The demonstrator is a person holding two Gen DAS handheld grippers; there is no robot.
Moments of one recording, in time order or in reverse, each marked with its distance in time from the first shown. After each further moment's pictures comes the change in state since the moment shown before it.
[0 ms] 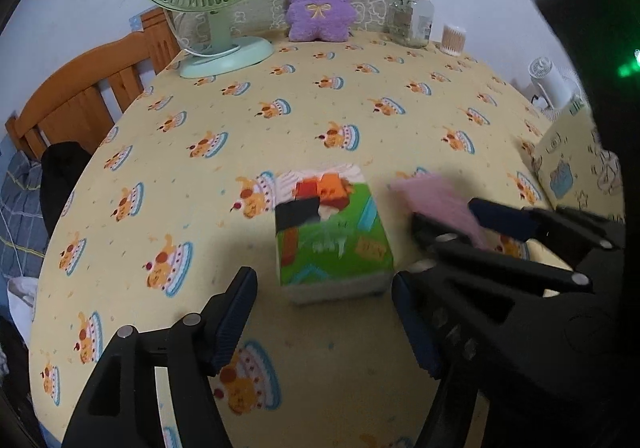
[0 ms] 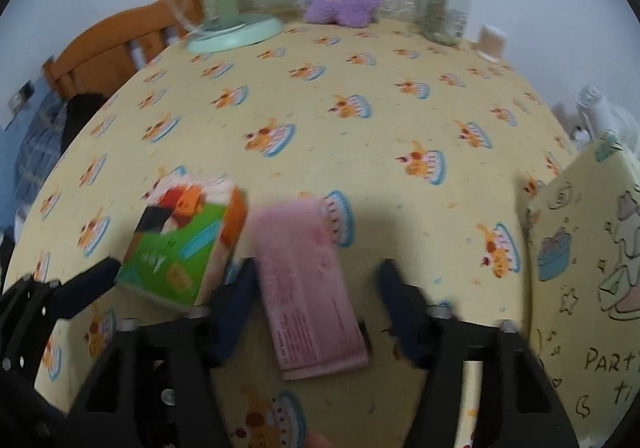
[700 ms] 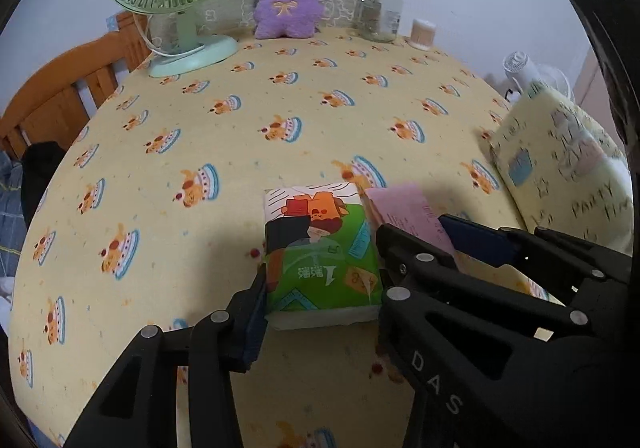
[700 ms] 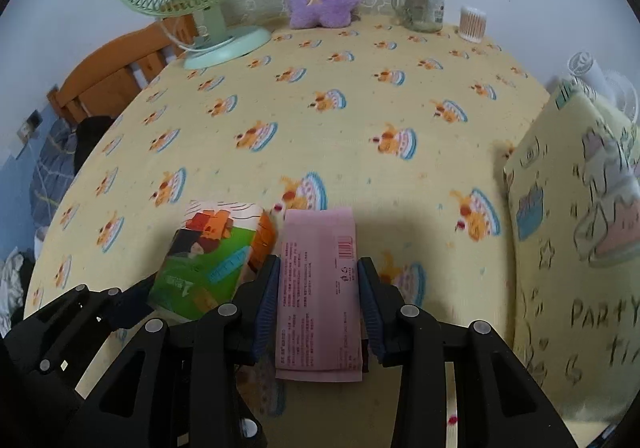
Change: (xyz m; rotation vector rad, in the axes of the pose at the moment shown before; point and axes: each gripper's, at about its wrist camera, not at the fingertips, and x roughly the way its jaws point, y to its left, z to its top) left arm -0.007 -0.033 -0.010 0.022 0.010 -0.071; right arm -0.020 -0.023 -0.020 0.070 -0.005 0.084
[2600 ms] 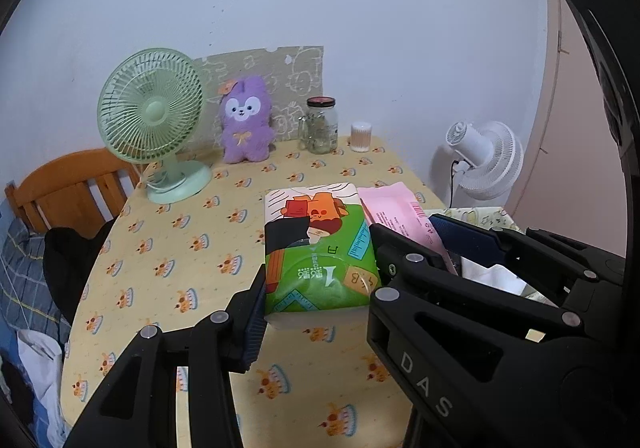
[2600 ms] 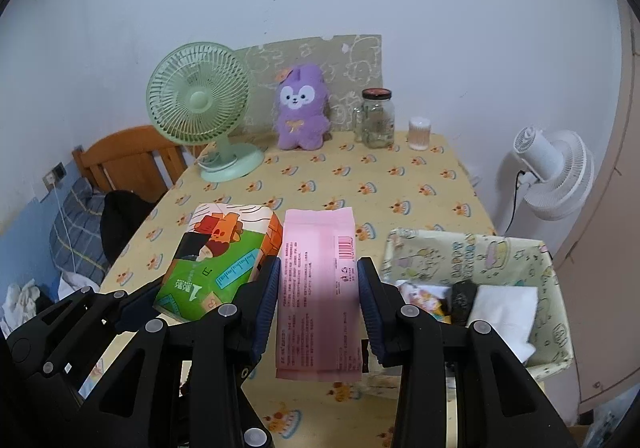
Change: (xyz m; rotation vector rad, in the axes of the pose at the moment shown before) left arm -0.138 -0.108 0.048 0.080 -0.273 0.002; right arm -0.180 -0.062 0.025 -0.004 -0.295 0.004
